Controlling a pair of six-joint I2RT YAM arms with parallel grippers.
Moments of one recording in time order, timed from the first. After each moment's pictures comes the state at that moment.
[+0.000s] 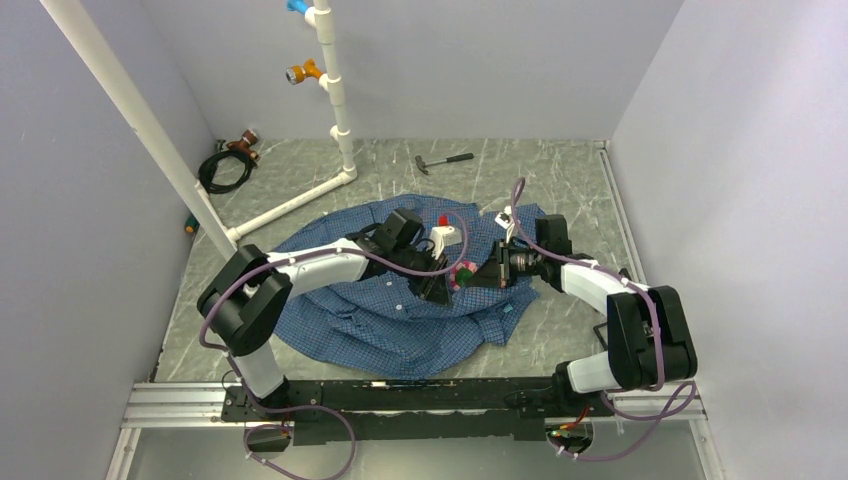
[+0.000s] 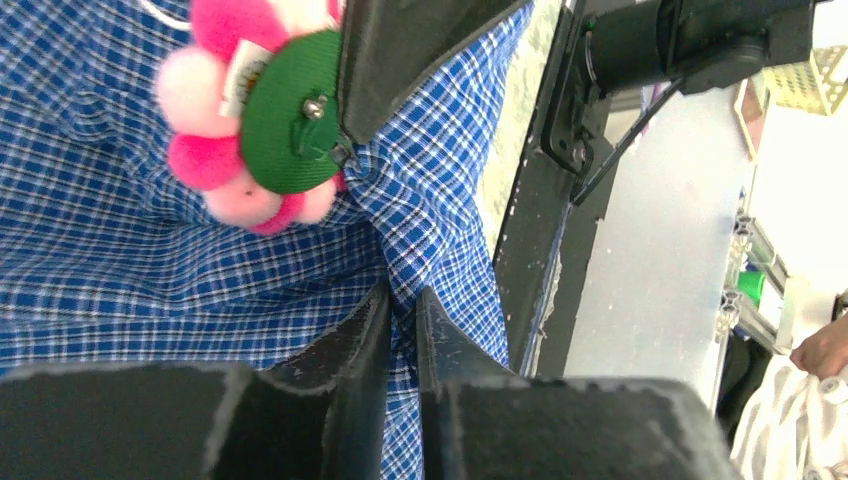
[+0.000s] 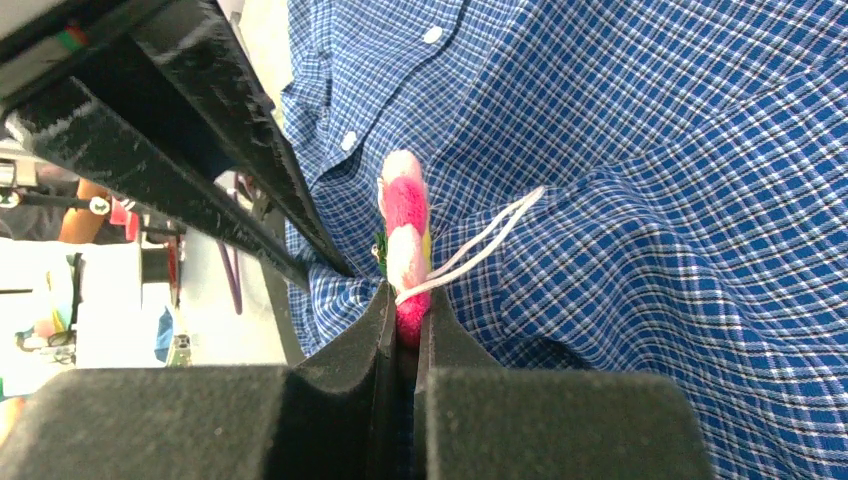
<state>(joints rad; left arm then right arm) -0.78 1.72 1.05 -0.13 0.78 -0.22 0.16 1.40 0.60 -0.01 -1.05 0.22</state>
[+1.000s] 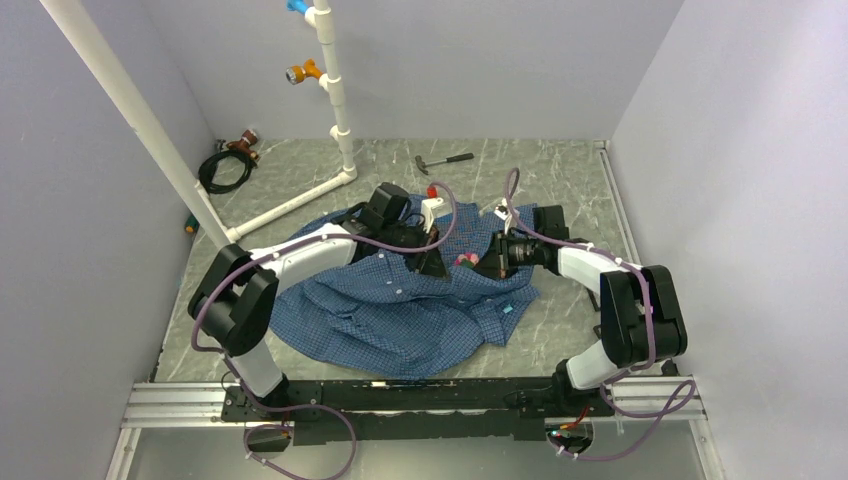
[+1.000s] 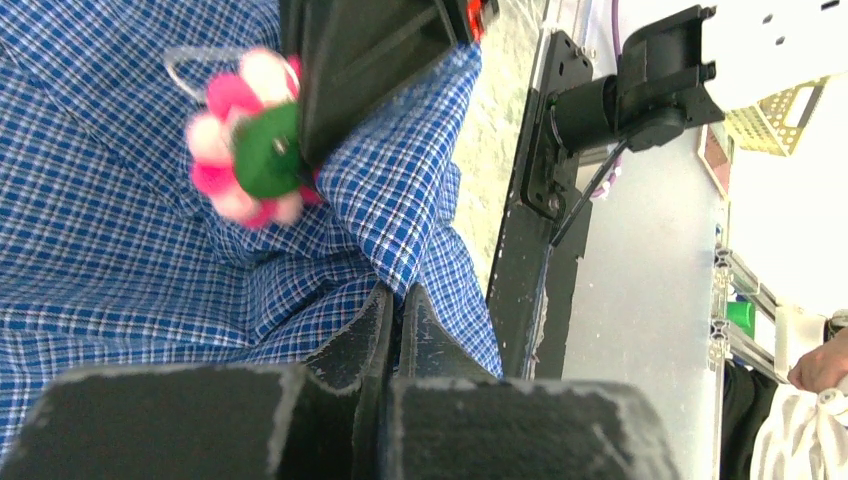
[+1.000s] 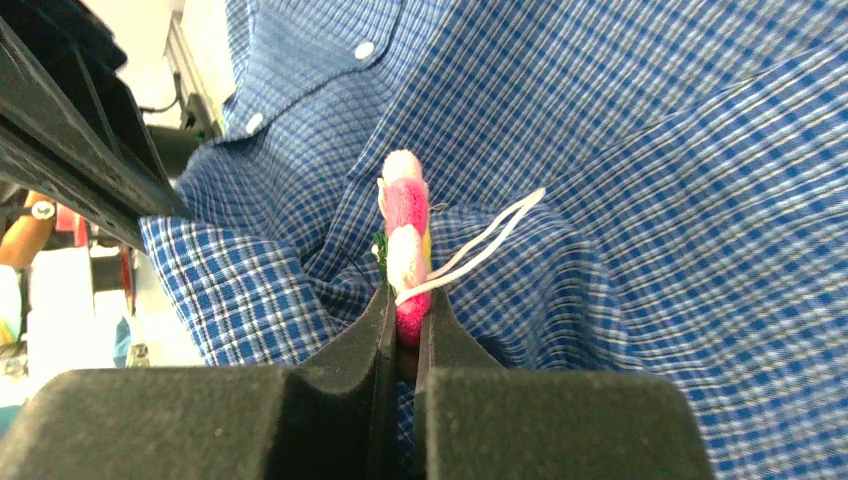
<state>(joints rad) -0.68 1.70 1.16 -0.14 0.84 -0.20 0.15 1.52 0.71 -0.13 -1.00 0.07</state>
